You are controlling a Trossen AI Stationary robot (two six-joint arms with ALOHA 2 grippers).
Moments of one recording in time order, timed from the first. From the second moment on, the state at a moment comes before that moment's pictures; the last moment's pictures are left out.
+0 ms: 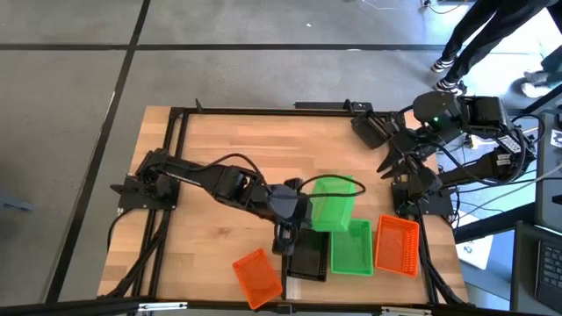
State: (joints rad) left arm -0.32 1.92 2.15 -0.81 -0.15 -0.16; right arm -0.11 1.10 1.73 -1.39 -0.50 -0.13
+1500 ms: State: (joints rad) left arm -0.29 2.01 2.15 -0.59 -0.06 -0.25; right arm -0.11 1.28 1.72 -1.44 -0.67 -0.41
